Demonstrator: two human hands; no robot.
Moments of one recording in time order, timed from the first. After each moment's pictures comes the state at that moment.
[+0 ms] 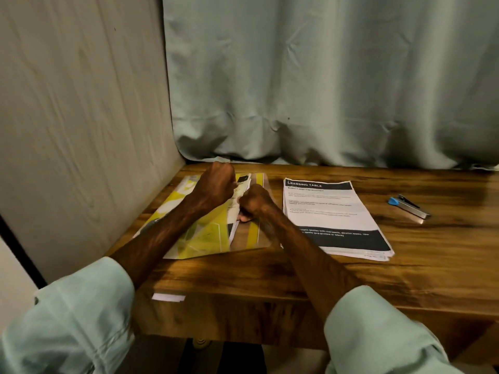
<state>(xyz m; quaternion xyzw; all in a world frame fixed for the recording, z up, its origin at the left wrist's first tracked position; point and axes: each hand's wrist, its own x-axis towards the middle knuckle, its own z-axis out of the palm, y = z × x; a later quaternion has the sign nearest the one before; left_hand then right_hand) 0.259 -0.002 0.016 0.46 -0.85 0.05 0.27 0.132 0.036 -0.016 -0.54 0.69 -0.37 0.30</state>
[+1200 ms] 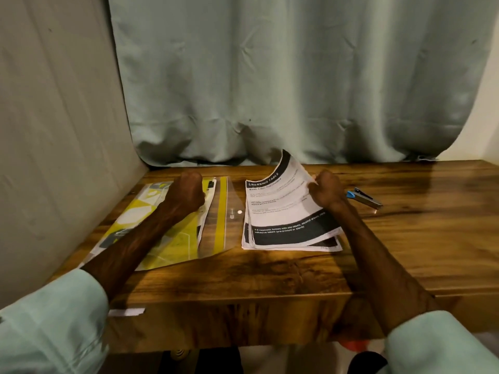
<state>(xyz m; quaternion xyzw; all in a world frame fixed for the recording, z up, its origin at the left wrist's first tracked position) 0.231 0.002 0.008 0.54 -0.81 0.02 0.22 -0.089 0.118 0.006 -0.48 0.79 -0.37 0.01</state>
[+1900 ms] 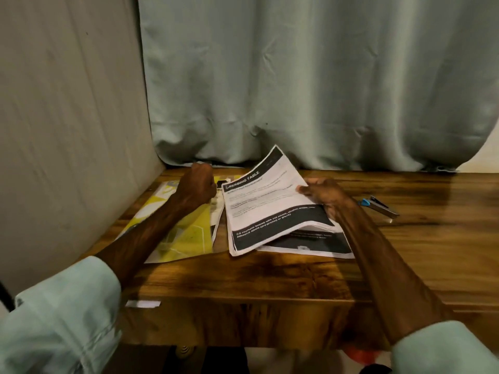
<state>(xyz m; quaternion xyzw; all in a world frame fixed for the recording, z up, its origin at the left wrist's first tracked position) 0.251 -0.012 0.015 0.50 -0.82 0.02 0.27 -0.050 0.117 0.021 -0.43 0.61 -0.54 0.39</state>
